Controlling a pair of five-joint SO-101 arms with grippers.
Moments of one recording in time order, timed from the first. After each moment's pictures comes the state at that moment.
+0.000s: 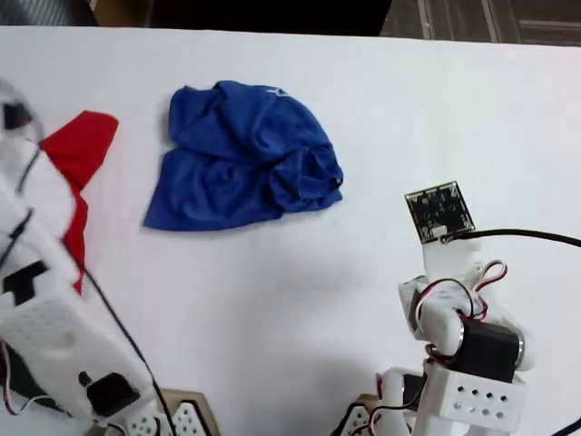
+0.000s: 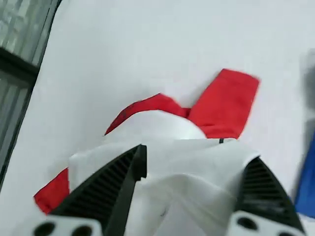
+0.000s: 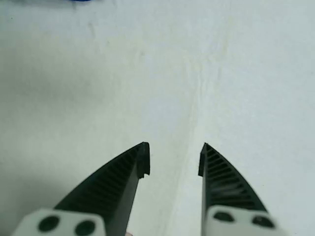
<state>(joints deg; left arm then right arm) -37.5 26.2 -71.2 101.1 -24.3 8.1 -68.9 46.4 90.5 28.4</state>
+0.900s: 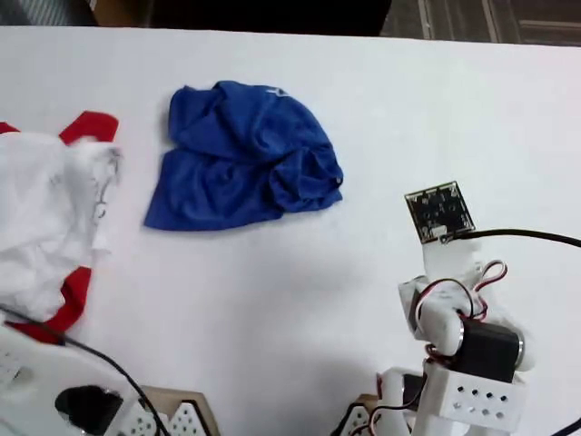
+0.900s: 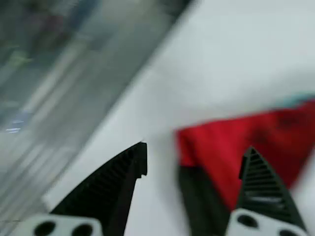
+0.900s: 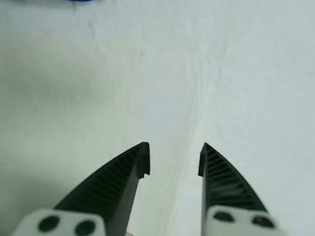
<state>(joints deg) -72.1 25.5 -52.2 71.2 -26.6 8.1 -68.9 46.4 90.5 28.4</state>
